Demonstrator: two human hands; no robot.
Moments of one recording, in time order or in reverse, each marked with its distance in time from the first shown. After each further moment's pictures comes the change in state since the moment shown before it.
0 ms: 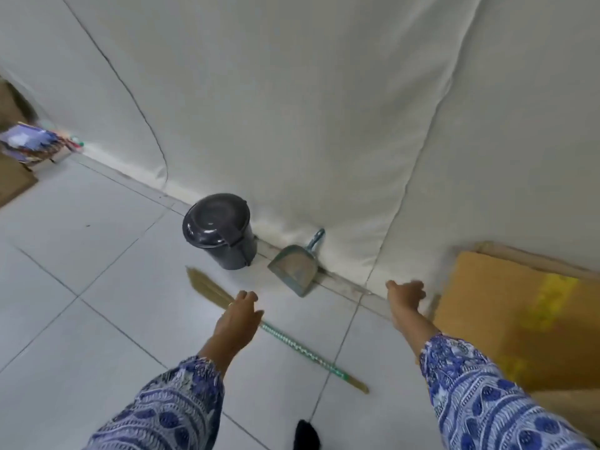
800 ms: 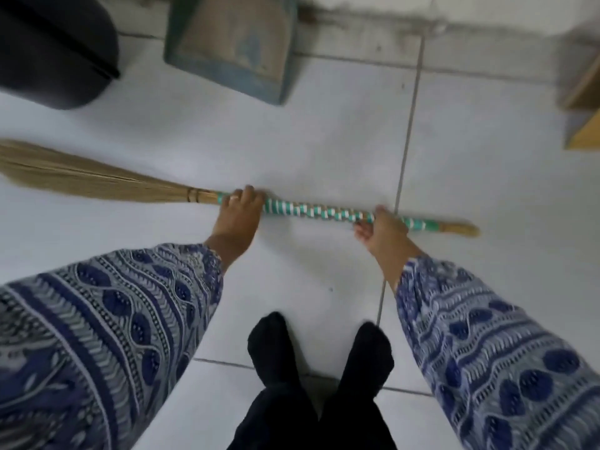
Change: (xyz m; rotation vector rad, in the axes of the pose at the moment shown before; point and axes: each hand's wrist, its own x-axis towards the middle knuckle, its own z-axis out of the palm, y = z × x) left_hand 0.359 -0.236 0.453 0.617 -0.263 0.512; right_hand 0.231 0.461 0.363 0.741 0.116 0.798
